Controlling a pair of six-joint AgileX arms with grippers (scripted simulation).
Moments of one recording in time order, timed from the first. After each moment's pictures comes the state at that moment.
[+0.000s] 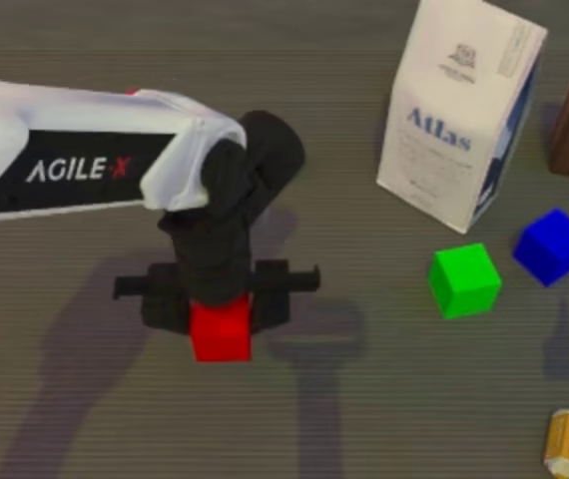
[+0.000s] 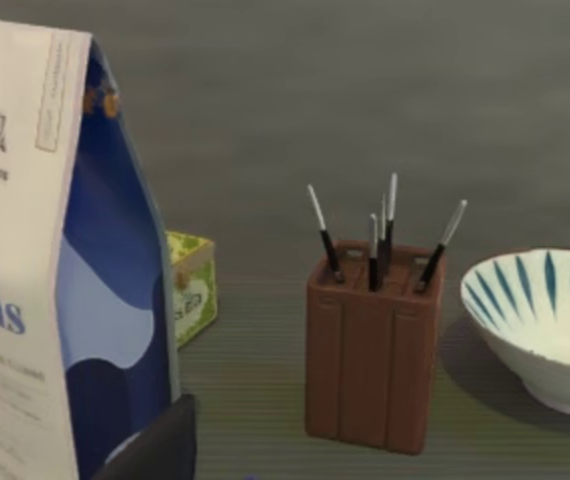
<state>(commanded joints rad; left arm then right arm) -0.64 2.00 1.29 -0.84 -0.01 -0.63 0.00 0.00 0.00 0.00 0.00 0.00</state>
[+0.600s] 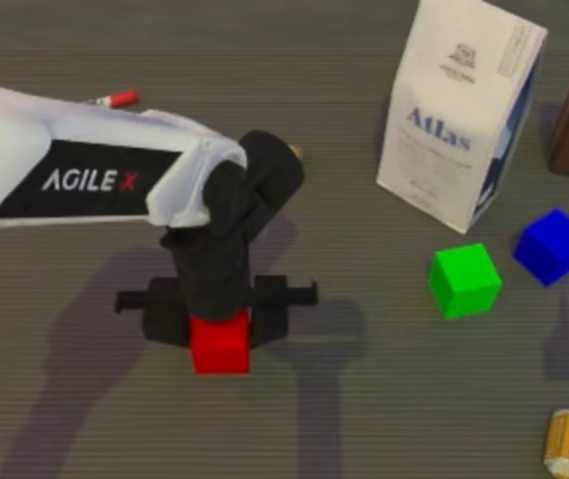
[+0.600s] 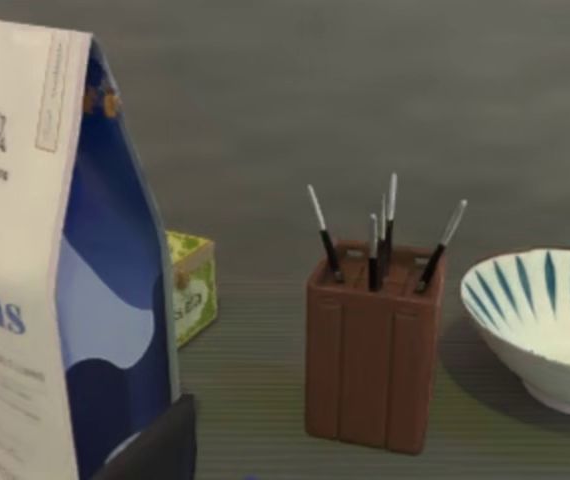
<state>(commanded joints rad) -0.64 2.02 1.26 -0.78 -0.01 -0.63 0.00 0.00 0.00 0.00 0.00 0.00</state>
